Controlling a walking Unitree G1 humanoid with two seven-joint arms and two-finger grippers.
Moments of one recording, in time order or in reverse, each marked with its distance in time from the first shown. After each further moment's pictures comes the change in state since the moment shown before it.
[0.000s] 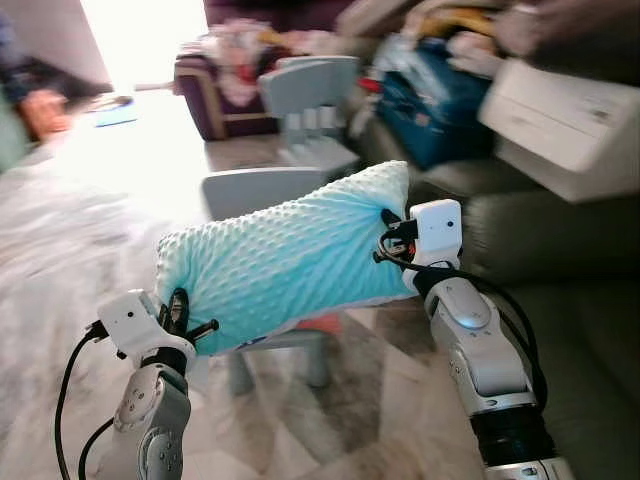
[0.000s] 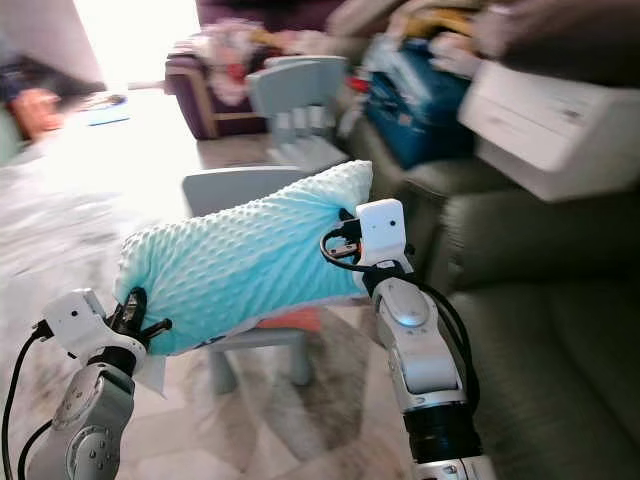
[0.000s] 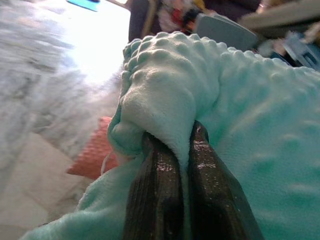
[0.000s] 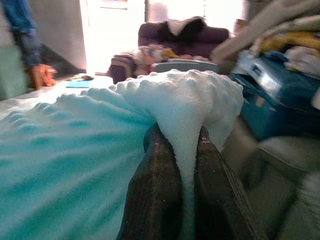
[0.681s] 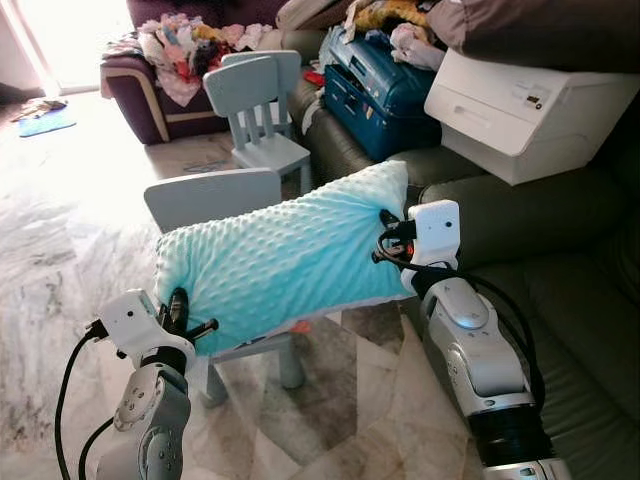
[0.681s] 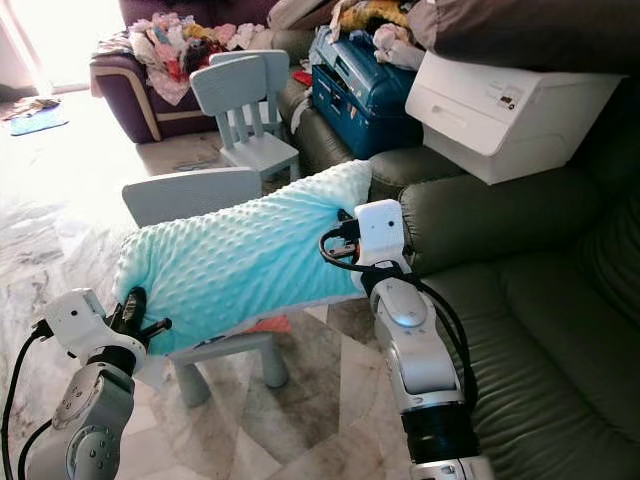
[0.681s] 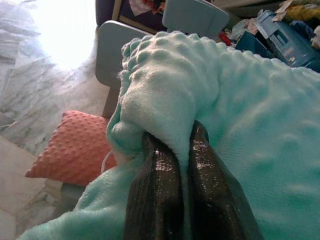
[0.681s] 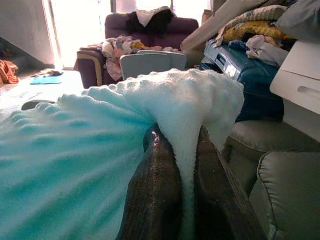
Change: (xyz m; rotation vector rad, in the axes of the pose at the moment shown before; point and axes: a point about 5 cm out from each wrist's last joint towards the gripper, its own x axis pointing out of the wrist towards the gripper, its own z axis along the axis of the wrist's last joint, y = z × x) left arm 0.001 -0.001 0.000 0.001 0.002 -0.003; right arm 0.000 0.001 -0.001 0.007 0.003 0.000
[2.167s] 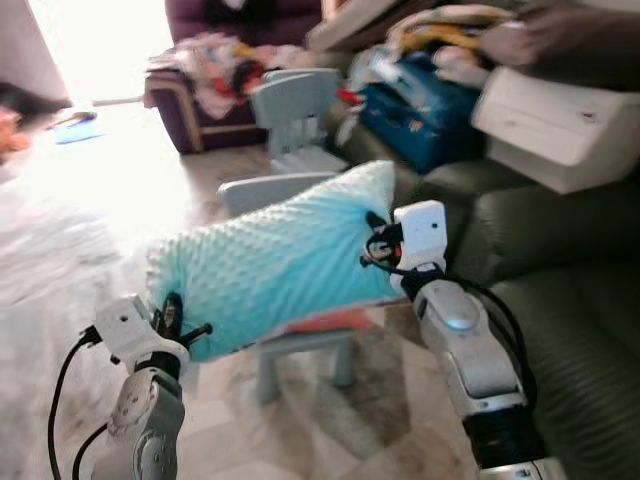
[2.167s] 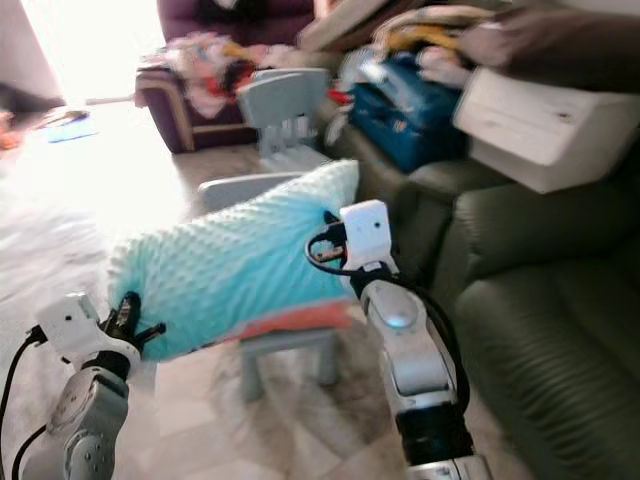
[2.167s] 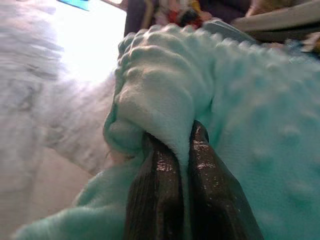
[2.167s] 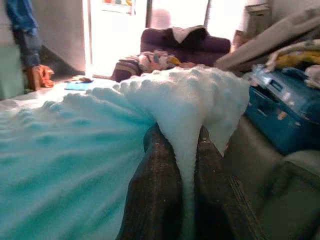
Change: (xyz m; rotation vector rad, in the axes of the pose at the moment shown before) left arm -0.001 0.007 -0.003 -0.004 0.008 0.023; right arm 0.003 0.012 0.005 -0.023 -0.014 0.059
